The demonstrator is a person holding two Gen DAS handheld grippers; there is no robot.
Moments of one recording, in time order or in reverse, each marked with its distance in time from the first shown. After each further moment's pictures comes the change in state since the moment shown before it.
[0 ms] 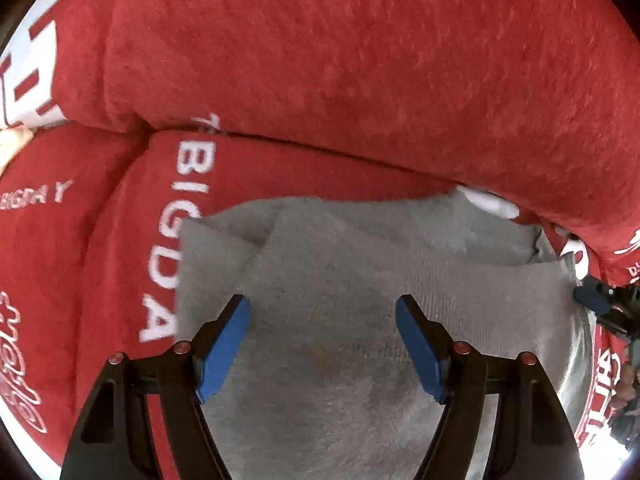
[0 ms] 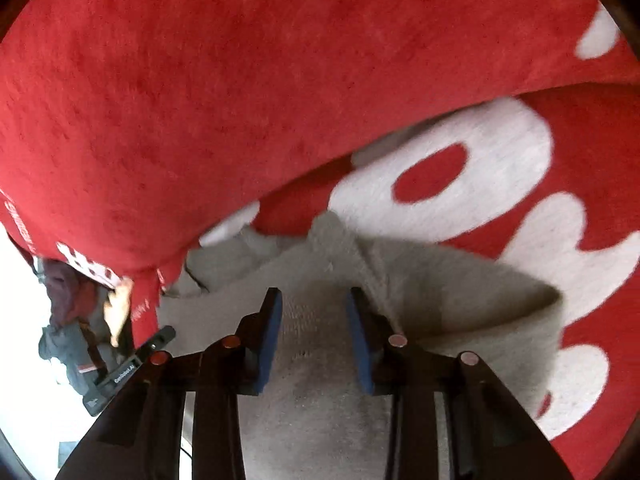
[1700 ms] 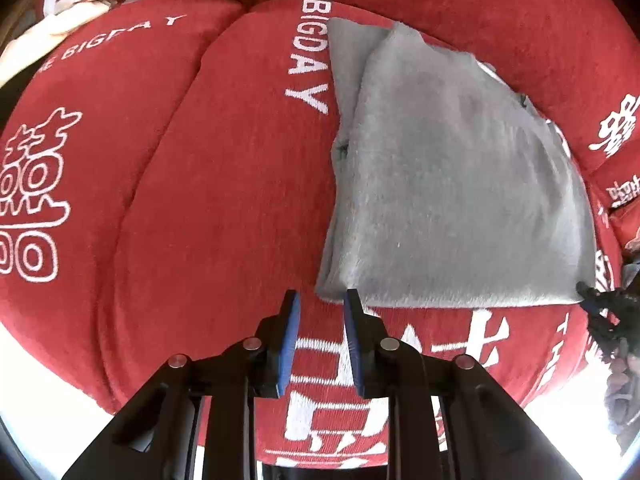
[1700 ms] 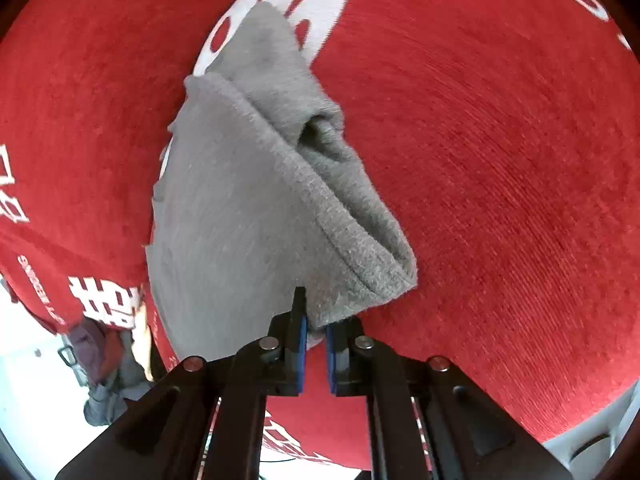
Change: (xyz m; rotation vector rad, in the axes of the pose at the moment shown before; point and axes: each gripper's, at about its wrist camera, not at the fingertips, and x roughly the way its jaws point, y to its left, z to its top) left arm -0.059 0.093 -0.175 -0.013 0.167 -0.064; right arm -0.059 -0.065 -0.224 0.431 -0.070 0.000
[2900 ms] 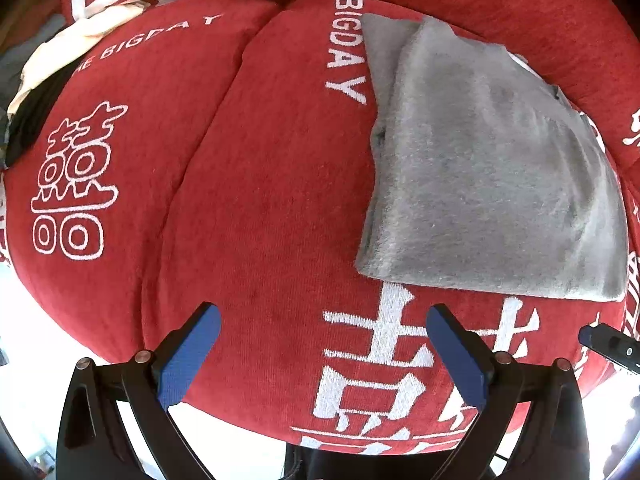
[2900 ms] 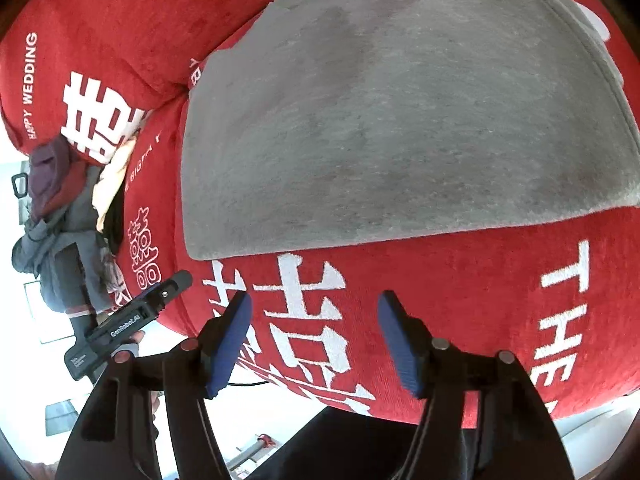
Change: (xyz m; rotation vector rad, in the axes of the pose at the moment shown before) left arm -0.002 -0.006 -0.006 -0.021 0.016 0.150; right arm 0.066 0.135 -0.110 -0.479 0.258 -0.138
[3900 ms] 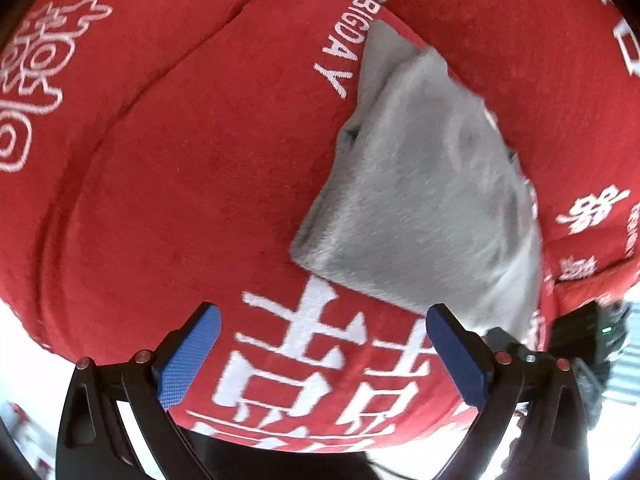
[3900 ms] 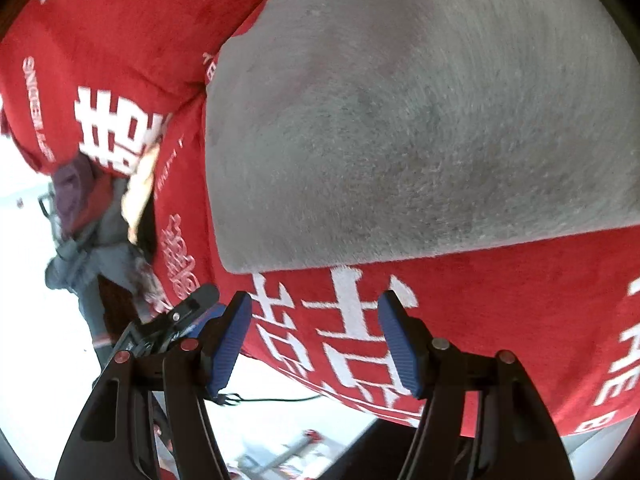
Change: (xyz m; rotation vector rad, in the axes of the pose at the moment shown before) left arm 0.017 0.047 -0.007 -0.285 0.037 -0.416; right arm 0.039 0.007 0.011 0.104 0.037 0.185
